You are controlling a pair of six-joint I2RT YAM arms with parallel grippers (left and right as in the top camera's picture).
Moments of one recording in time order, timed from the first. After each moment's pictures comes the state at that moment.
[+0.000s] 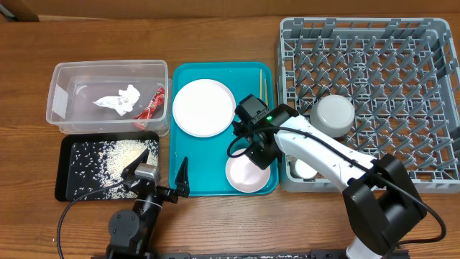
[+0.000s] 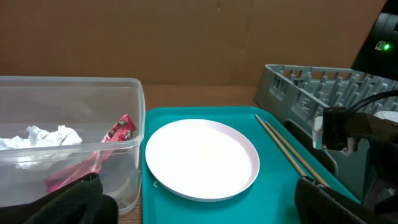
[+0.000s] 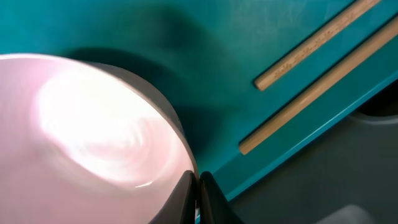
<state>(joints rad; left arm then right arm) -0.15 0.02 0.01 -0.07 0.11 -0.13 0.67 1.84 1.29 -0.96 0.01 -0.13</state>
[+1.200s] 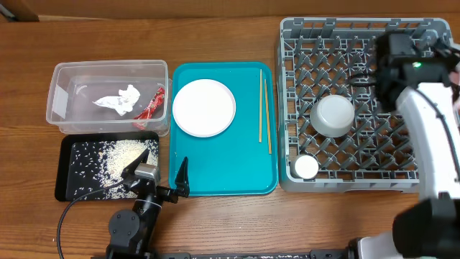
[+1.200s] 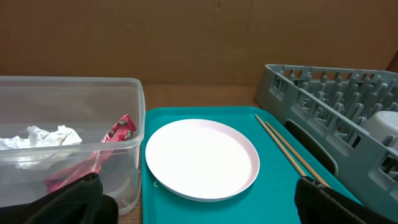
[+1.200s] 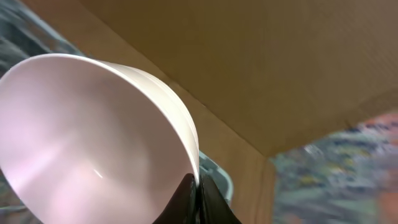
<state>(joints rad) -0.15 0.02 0.01 -0.07 0.11 -0.13 -0.05 1.67 1.56 -1.27 1.14 0.69</state>
